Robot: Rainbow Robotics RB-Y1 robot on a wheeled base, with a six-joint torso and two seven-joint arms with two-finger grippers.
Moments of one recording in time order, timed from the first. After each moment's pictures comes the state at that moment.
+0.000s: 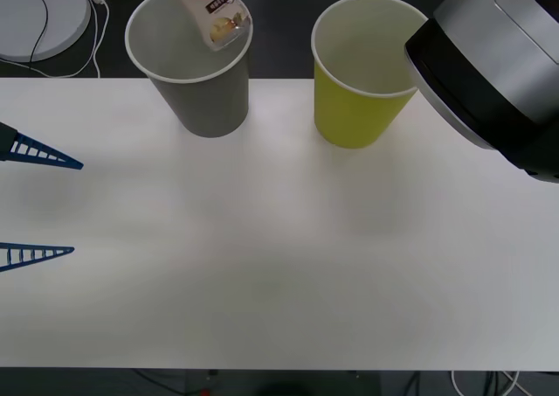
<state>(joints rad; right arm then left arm) -1.85 -0.16 0.62 -0.58 2.14 -1.23 -1.47 0.09 1.20 0.29 -1.85 -1.06 -1.36 0.10</state>
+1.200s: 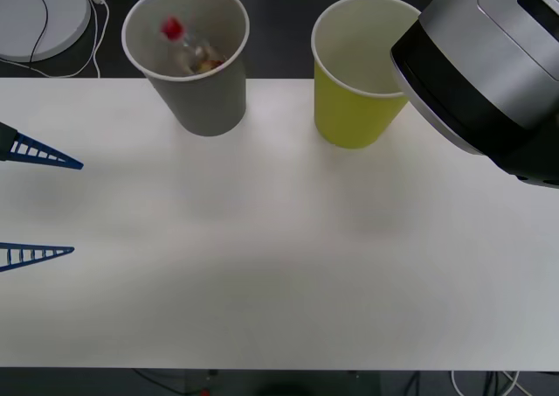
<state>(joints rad) -1.86 -0.14 0.62 -0.56 2.14 -1.17 -1.47 0.09 1.20 0.29 -1.85 -1.06 -1.36 0.10</state>
